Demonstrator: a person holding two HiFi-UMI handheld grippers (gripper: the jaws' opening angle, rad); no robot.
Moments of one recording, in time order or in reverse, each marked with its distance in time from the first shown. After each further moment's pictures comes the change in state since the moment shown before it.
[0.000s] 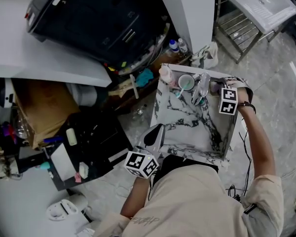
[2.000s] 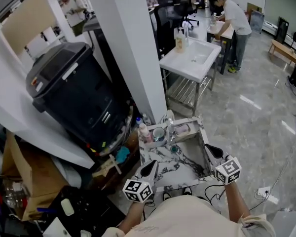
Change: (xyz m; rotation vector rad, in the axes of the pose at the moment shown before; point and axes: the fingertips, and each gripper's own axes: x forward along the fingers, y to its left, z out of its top) left arm -0.020 -0.040 0.027 0.175 -0.061 -0.449; right arm -0.322 0.108 0.054 1.149 -0.796 -0.706
